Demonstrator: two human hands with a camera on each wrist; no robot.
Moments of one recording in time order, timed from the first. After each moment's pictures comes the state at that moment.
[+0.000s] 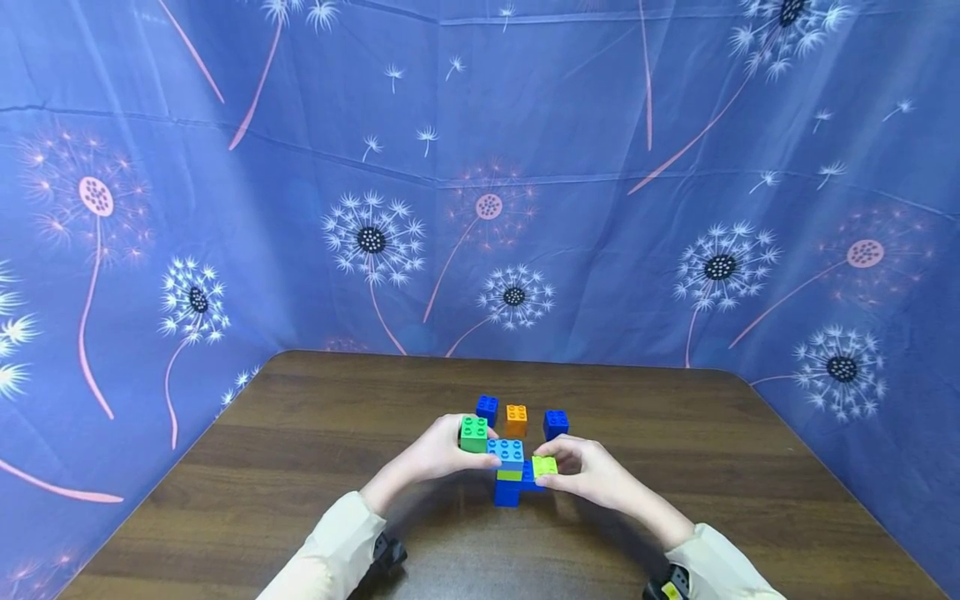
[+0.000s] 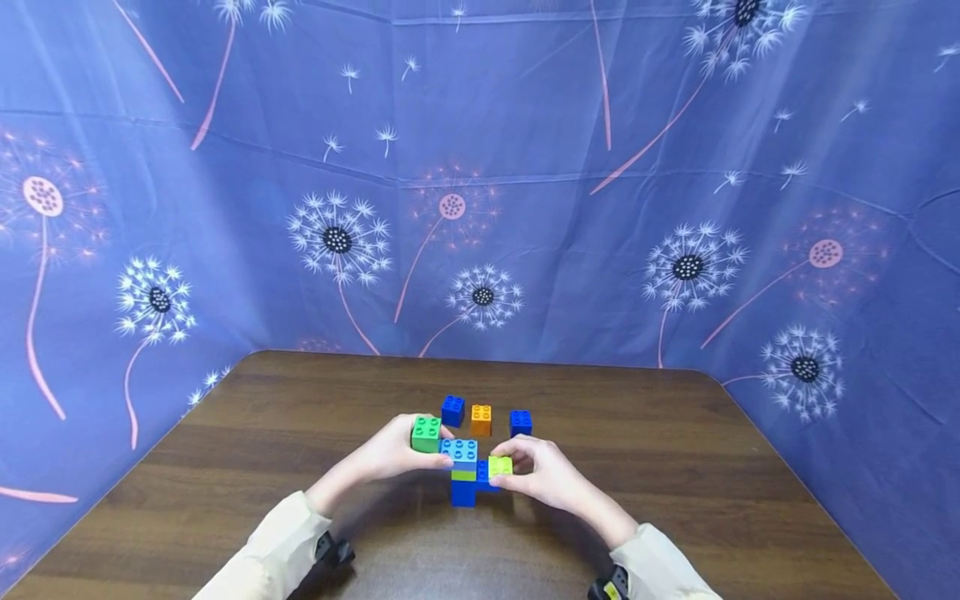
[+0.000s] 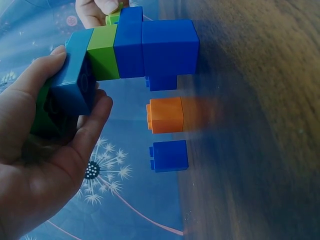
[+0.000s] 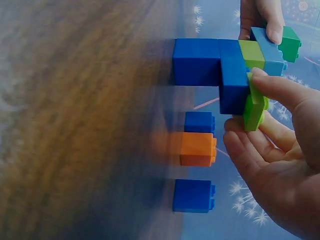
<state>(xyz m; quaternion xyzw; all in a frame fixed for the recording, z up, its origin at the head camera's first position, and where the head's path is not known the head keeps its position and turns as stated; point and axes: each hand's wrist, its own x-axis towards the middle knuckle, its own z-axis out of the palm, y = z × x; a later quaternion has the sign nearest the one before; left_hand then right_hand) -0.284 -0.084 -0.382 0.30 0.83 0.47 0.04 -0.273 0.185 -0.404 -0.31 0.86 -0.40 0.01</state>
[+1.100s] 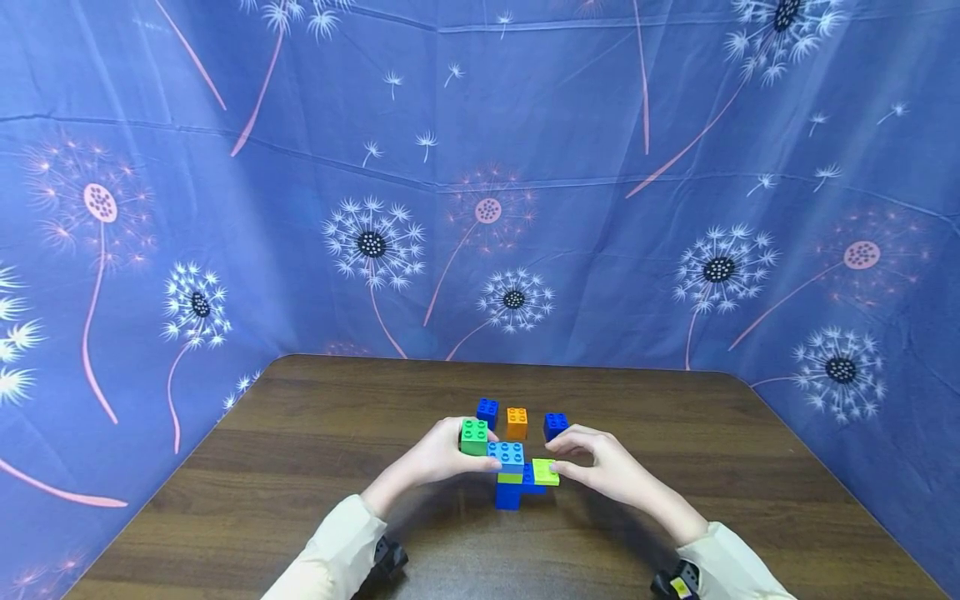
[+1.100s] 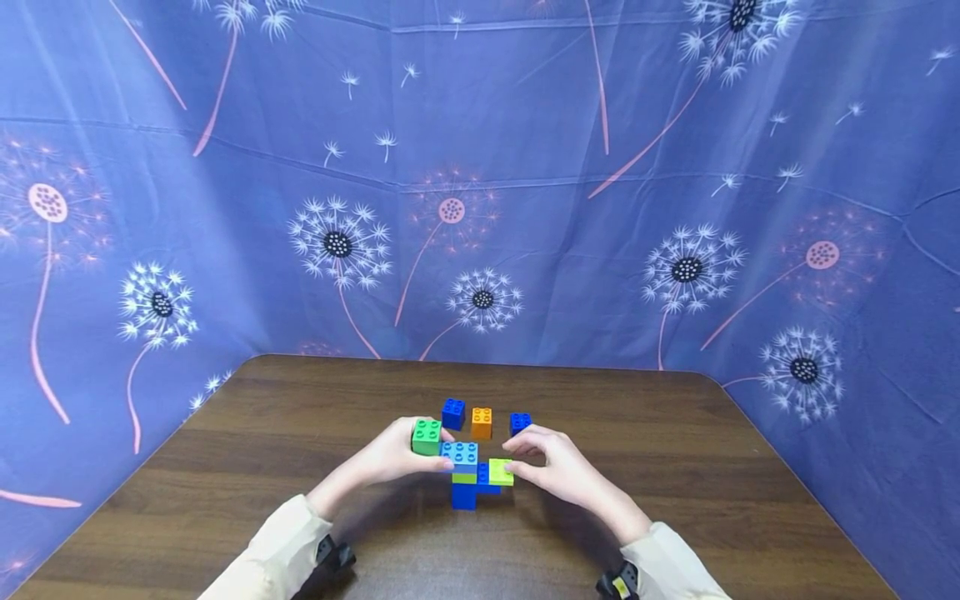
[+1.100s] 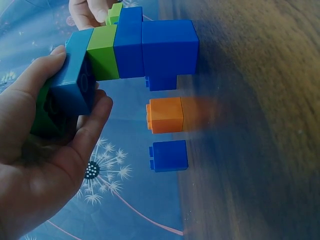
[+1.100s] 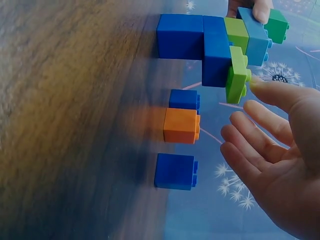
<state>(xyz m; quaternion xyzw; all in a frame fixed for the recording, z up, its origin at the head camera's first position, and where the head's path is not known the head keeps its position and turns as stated) -0.283 -0.084 -0.382 0.30 0.84 0.46 0.04 -0.276 0.198 -0.394 -0.35 0.86 -0.36 -0.08</state>
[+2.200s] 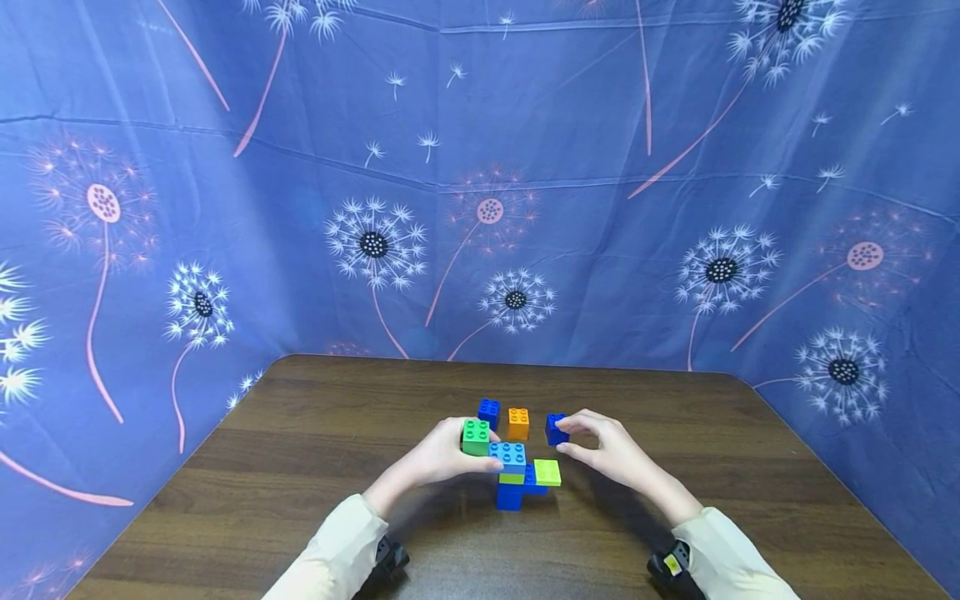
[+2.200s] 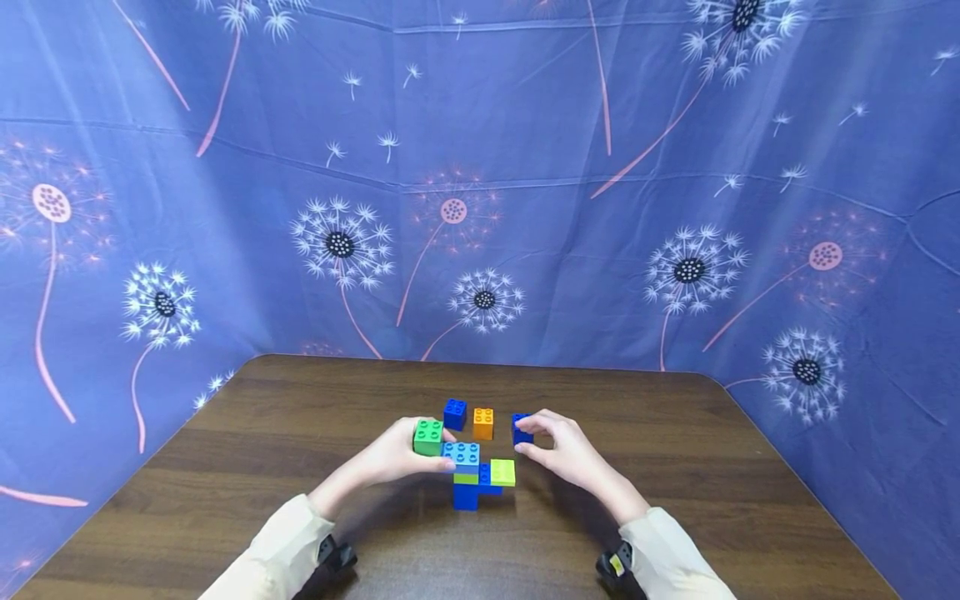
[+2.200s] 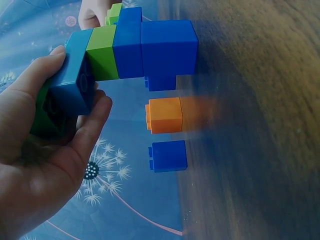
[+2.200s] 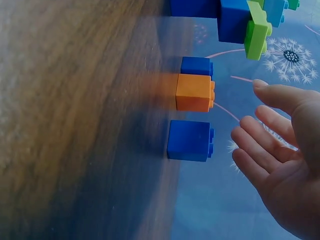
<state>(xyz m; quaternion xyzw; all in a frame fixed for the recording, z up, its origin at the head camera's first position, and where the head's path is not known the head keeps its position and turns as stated) -0.283 -0.084 -0.382 0.30 0.84 0.46 0.04 -0.303 0.209 -0.401 -0.30 0.88 -0.34 -0.12</state>
